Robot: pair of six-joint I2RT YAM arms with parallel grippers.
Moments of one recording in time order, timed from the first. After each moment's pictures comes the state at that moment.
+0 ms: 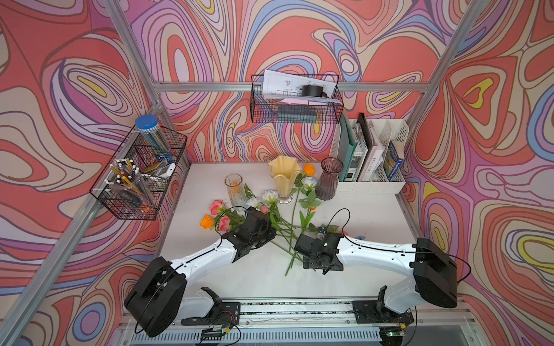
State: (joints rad) left arm -0.62 1.34 0.63 -0.07 0.08 -1.09; right arm 1.05 1.54 0.97 -0.96 0.27 1.13
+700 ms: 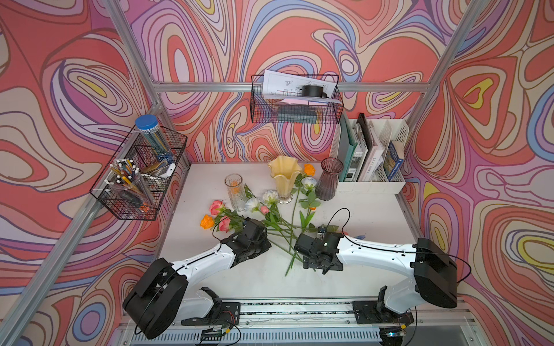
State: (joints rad) left arm -0.62 1.30 0.54 -0.18 0.04 -1.04; right arm 1.05 1.54 0.98 -0.96 0.27 1.13
